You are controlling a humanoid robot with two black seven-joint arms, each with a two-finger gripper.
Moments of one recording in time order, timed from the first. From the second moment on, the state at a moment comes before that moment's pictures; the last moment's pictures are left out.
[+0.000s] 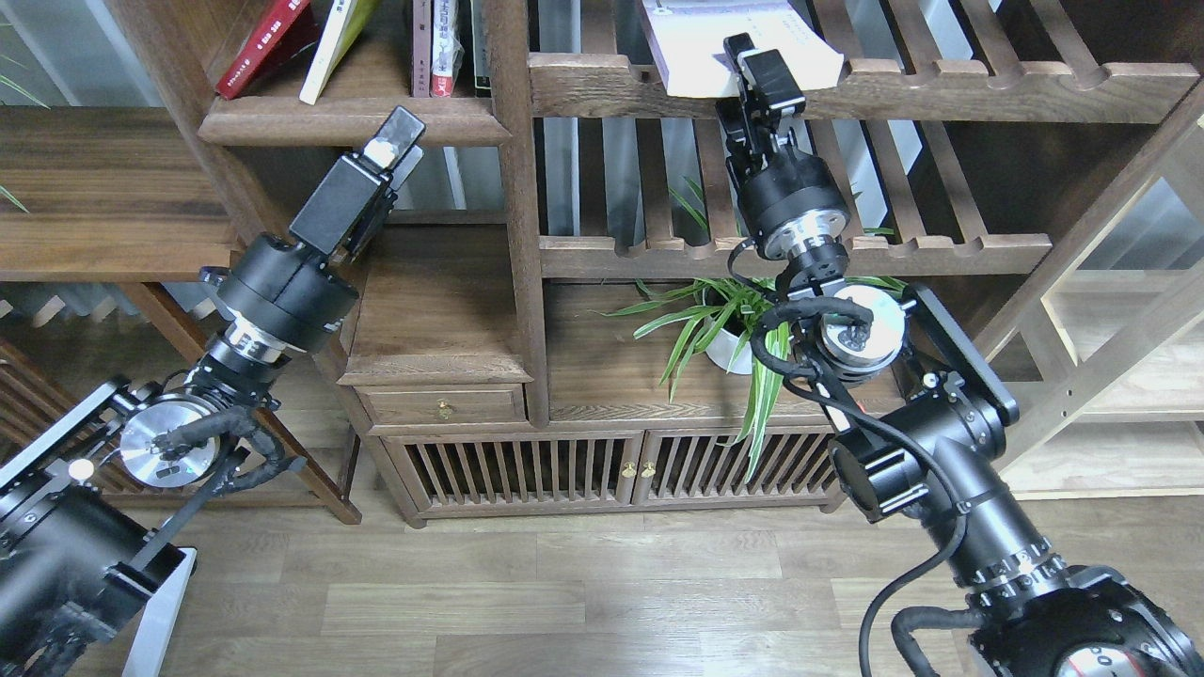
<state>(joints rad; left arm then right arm) -0.42 0.31 -0.98 -1.44 -0.09 -0.49 -0.09 0.54 0.02 1.23 1.23 0.19 0.03 0.18</state>
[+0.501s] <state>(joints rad) -0.43 0.31 -0.98 -1.44 -0.09 -0.49 -0.09 0.53 0.01 1.25 1.21 0.18 0.24 0.19</state>
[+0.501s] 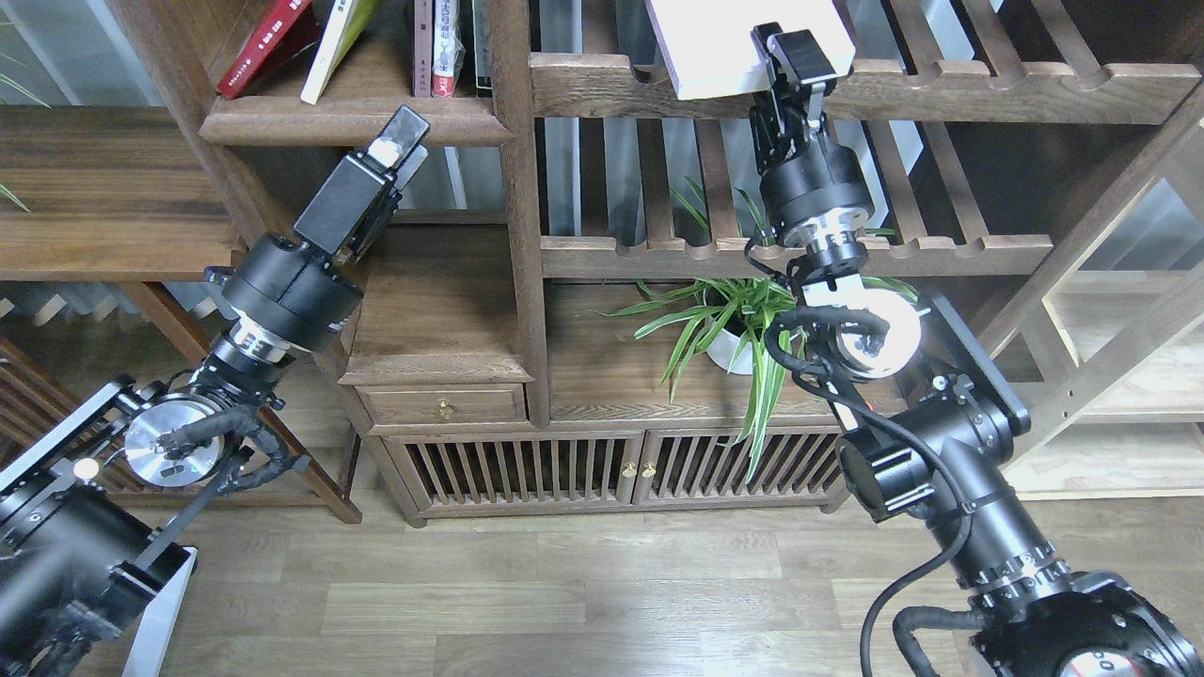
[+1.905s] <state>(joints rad) -0.44 0.21 -0.97 -1.37 -0.08 -0.49 -0.08 0.33 0.01 1.15 1.33 0.17 0.58 0.19</state>
